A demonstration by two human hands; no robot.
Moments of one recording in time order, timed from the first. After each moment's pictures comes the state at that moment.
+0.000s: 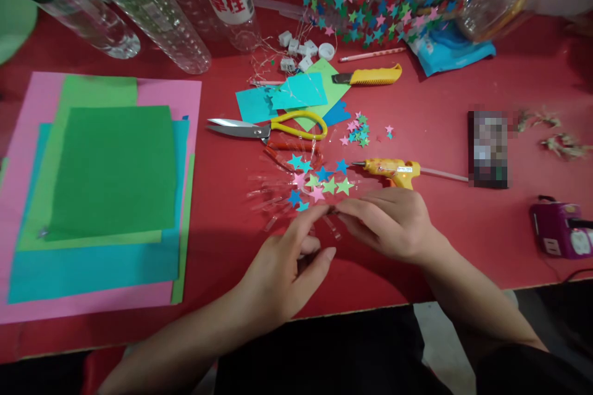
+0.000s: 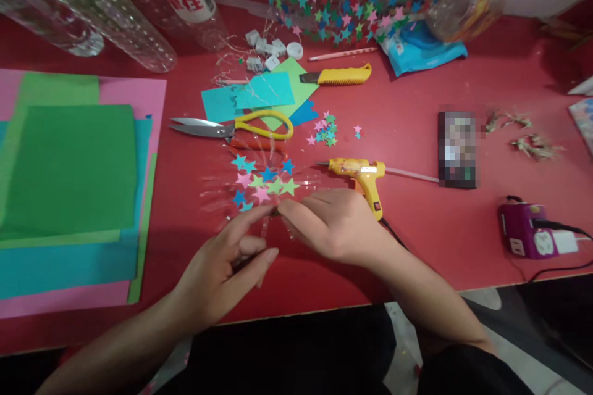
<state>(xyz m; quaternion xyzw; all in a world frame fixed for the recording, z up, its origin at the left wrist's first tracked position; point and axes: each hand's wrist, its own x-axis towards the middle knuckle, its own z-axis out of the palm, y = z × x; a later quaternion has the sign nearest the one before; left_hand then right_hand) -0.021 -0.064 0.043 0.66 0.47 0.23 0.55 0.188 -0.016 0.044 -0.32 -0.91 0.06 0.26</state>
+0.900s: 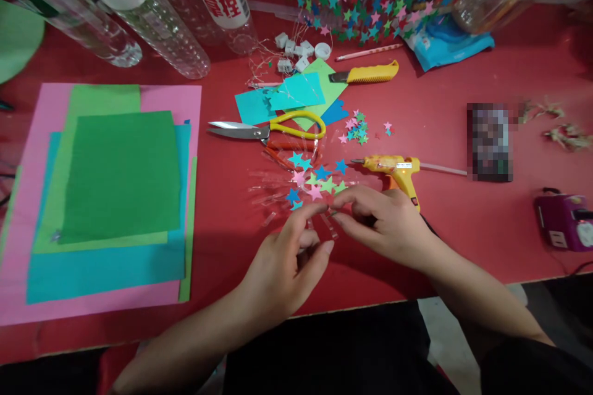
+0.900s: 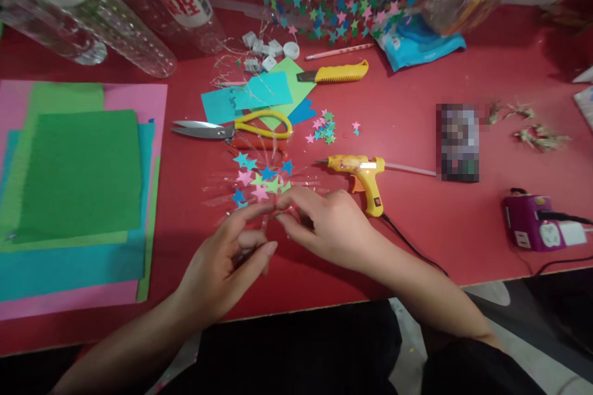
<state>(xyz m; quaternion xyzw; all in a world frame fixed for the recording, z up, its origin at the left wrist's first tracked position) -0.020 -0.064 0.047 0.65 0.49 0.24 0.53 0.174 -0.023 0.054 -0.46 -0.79 0.31 0.26</state>
